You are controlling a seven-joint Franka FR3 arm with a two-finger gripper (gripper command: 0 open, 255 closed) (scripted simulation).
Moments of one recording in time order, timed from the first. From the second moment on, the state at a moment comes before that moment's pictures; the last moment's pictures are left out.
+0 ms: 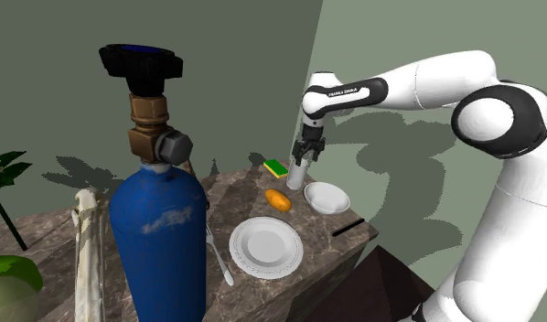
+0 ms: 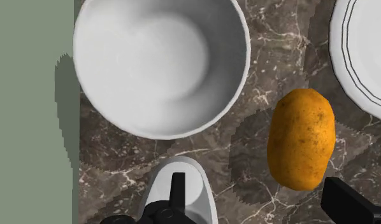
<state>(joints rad) -0.05 0.21 -0.10 -1.82 0.01 1.95 -0.07</state>
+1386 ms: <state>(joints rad) -0.09 0.53 -0.09 -1.56 0.07 2.01 -0.06</state>
